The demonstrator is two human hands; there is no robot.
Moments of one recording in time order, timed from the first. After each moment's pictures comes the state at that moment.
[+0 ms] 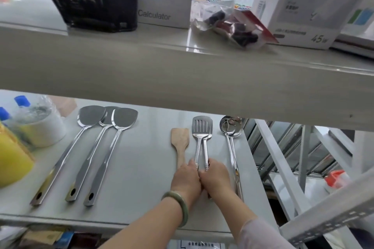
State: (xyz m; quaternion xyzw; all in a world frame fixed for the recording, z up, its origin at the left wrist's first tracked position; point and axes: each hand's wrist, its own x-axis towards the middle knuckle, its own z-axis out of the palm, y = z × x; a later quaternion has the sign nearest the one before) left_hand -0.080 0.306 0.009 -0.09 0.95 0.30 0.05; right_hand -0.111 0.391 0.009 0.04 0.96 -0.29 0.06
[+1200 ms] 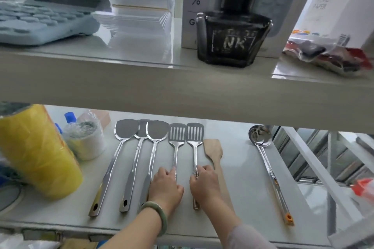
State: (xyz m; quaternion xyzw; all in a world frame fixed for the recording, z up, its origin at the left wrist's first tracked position) left_hand -0.041 0.134 0.007 -0.13 0.97 0.21 0.04; right_hand -0.078 0.249 0.005 -0.02 0.95 -0.30 0.02
